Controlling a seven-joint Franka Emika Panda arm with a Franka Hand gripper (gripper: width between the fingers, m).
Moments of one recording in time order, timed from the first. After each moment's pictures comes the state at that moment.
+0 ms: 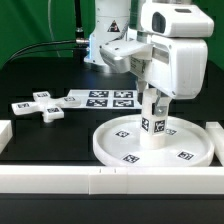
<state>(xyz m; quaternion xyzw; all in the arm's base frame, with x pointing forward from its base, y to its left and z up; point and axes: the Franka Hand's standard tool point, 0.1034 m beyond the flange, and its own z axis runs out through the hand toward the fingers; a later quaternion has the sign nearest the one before) 0.559 0.033 0.070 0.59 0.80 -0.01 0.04</state>
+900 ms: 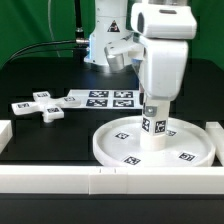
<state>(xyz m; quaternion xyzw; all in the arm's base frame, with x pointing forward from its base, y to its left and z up) 0.557 0.027 0.069 0.72 0.69 -0.01 0.04</state>
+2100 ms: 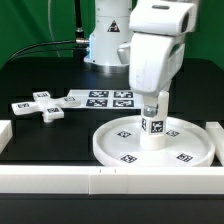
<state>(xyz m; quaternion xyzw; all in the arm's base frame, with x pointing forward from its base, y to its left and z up) 0.564 0.047 0.074 0.83 0.56 0.00 0.04</state>
